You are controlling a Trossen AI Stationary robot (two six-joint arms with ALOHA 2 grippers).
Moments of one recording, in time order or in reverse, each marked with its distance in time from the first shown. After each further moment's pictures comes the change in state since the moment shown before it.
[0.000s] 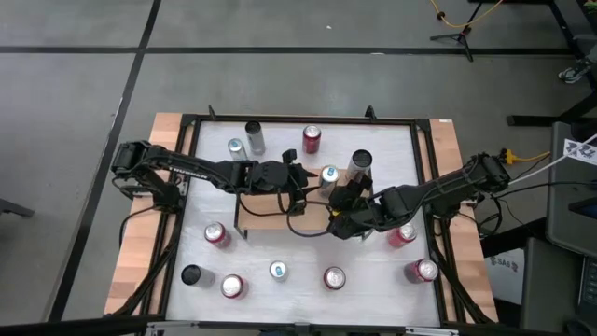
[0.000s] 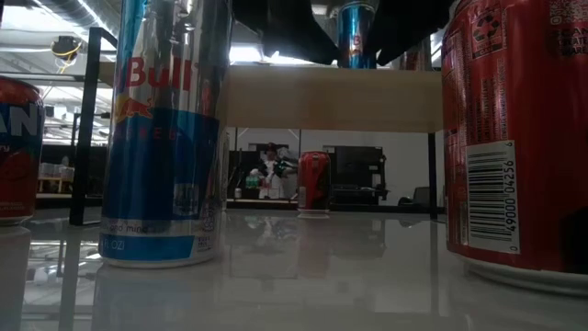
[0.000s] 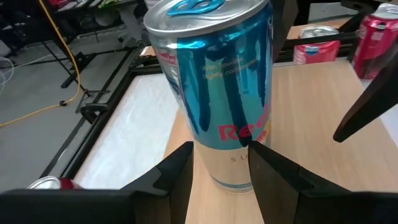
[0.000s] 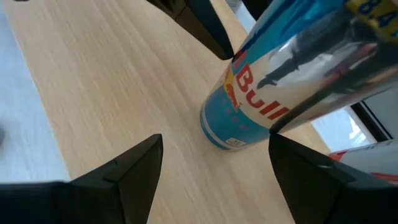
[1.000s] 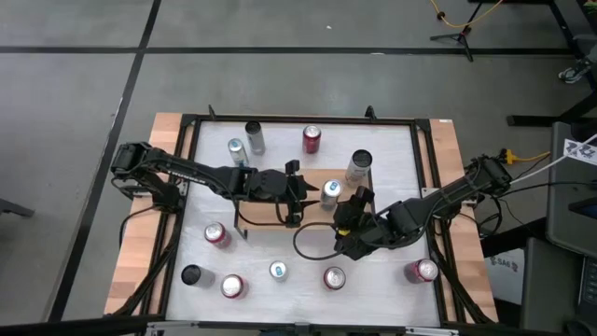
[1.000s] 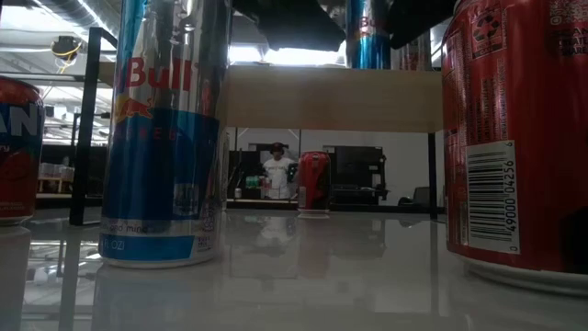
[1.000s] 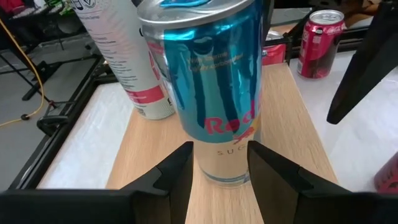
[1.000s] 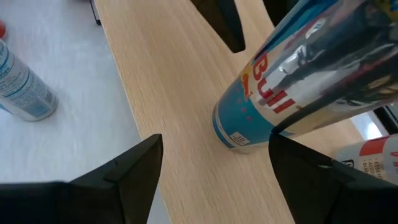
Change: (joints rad) left arm -0.060 0.000 0.000 0.000 0.074 -0.003; right arm 0.125 0.000 0.000 0.001 0.001 0.019
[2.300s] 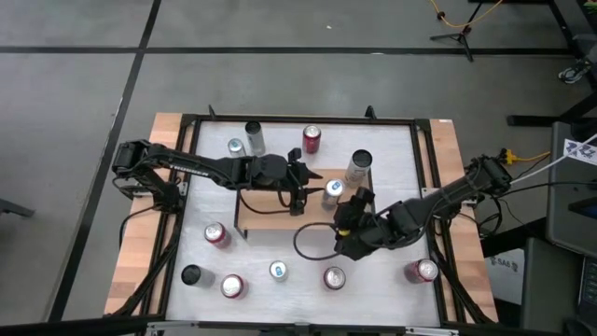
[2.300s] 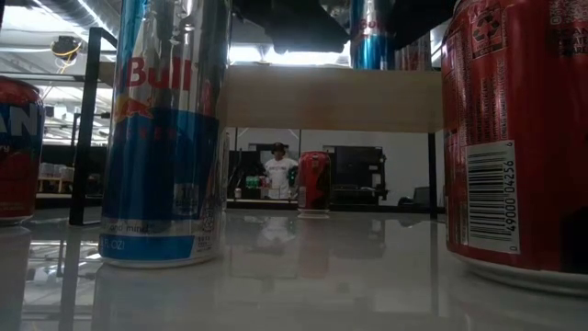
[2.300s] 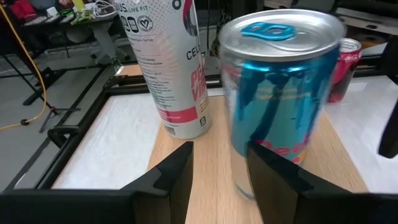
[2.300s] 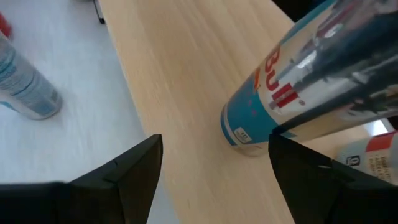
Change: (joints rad) left arm 0.087 0.001 0.001 0.076 0.085 0.001; right arm 0.000 0.000 0.000 -0.003 -0.021 0.011
